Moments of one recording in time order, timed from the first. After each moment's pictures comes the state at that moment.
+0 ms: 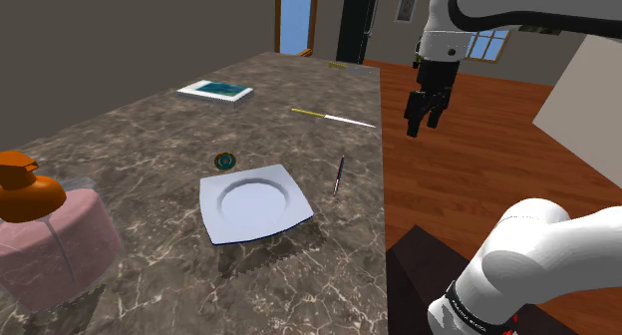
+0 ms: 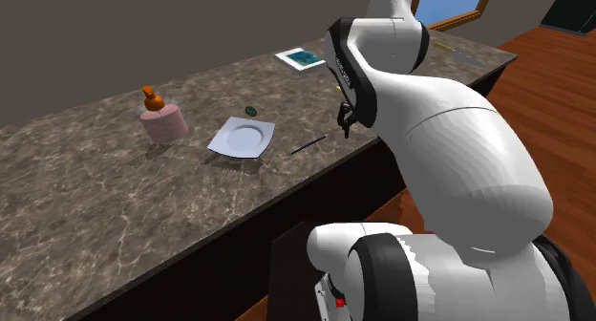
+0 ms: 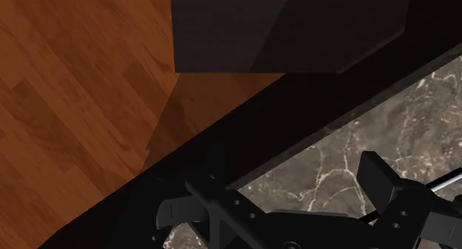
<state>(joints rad) 0.00 -0.78 -0.07 -2.32 -0.07 1.43 -0.02</state>
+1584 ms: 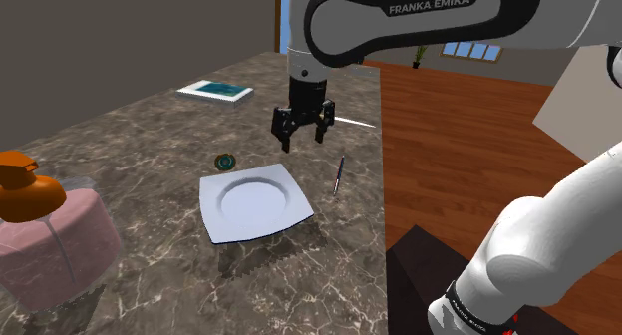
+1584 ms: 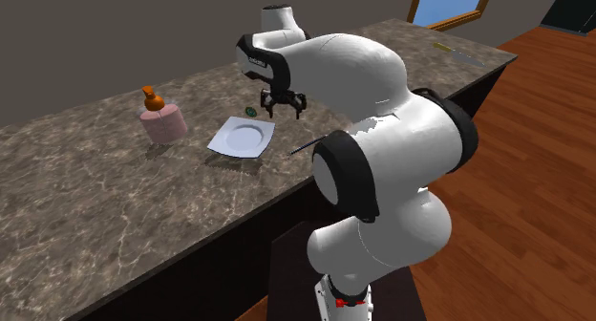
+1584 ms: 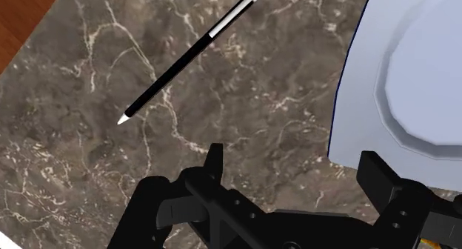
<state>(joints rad) 0.09 -0.27 0.30 -2.06 0.06 1.81 0.48</state>
